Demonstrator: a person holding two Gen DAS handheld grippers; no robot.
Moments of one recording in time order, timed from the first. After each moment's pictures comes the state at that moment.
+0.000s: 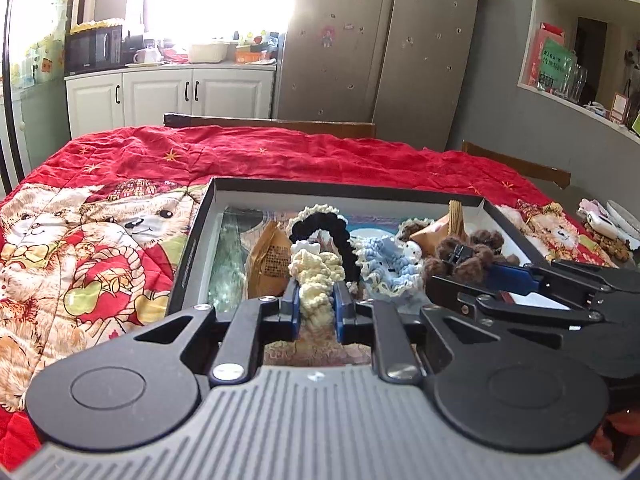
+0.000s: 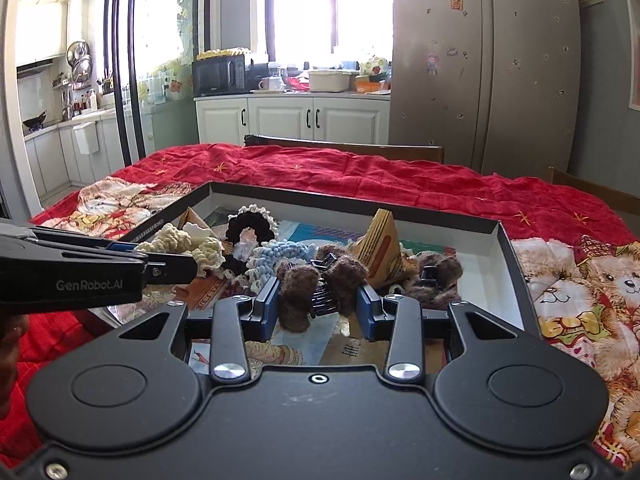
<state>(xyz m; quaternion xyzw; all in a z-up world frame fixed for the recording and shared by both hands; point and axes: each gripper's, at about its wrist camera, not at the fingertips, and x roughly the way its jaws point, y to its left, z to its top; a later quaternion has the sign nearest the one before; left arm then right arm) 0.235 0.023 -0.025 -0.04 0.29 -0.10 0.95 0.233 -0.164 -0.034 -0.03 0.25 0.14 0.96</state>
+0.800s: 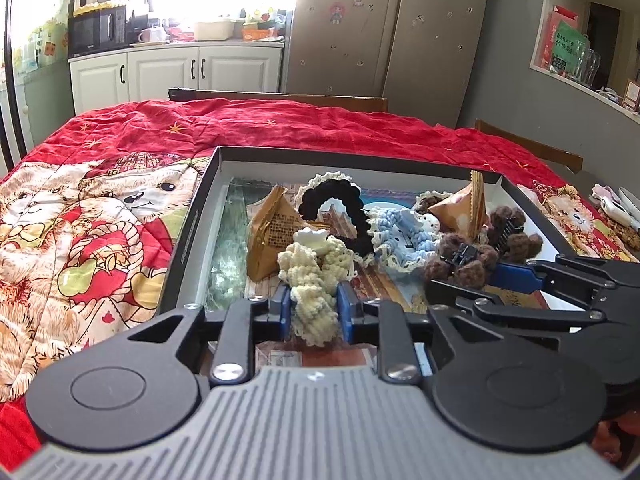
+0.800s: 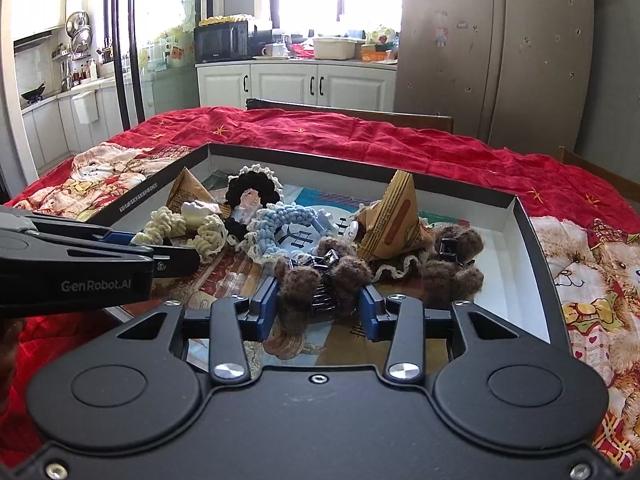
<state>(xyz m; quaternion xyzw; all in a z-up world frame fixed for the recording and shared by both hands) 0.246 0.024 -0.039 -0.04 0.33 -0.09 0.94 0.248 -0.154 -0.048 -0.05 0.30 0.15 0.94</state>
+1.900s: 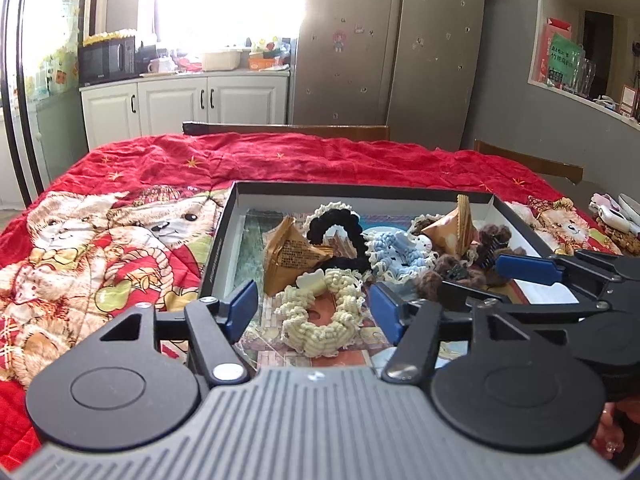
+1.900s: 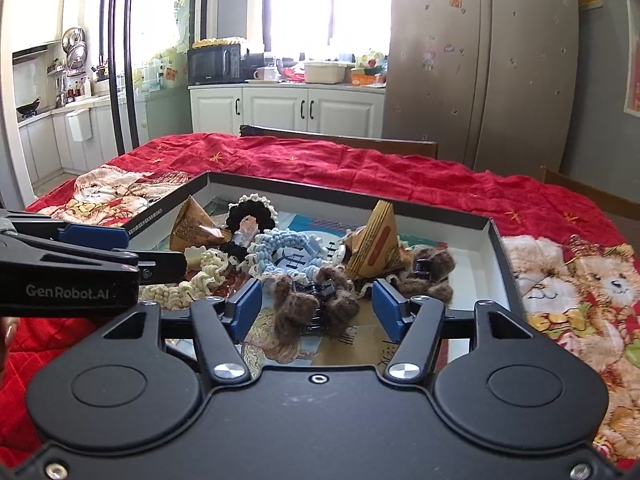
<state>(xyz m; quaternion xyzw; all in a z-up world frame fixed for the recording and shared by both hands) 0.217 0.027 -0.015 -0.02 0.28 -0.08 0.96 0.223 -0.159 -0.028 -0.05 0.26 0.13 0.96</state>
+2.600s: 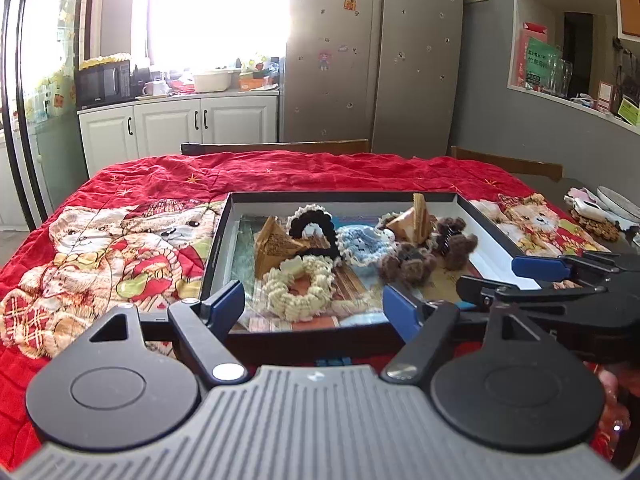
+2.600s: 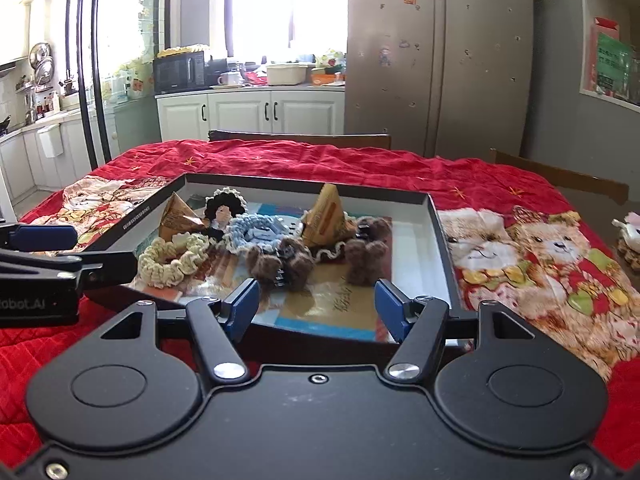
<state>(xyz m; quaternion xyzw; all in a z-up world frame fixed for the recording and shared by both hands) 0.157 0.018 0.002 0.00 0.26 -0.09 0.96 0.165 -0.189 -0.012 -0.02 0.27 0.08 0.96</state>
